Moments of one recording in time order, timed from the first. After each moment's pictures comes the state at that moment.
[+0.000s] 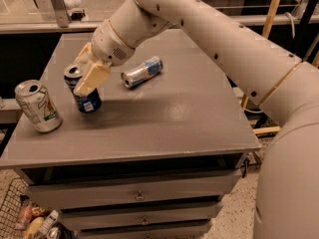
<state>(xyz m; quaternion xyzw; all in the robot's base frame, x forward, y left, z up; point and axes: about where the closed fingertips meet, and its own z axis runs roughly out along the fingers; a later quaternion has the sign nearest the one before) 0.559 0.182 0.917 -0.75 0.50 0.30 0.31</state>
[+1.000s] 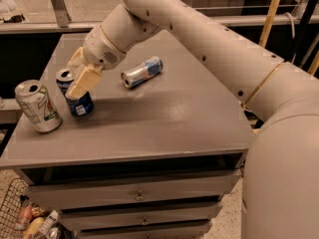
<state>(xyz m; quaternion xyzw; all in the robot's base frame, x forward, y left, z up) 0.559 0.205 0.906 -0.75 0.50 0.32 0.30</state>
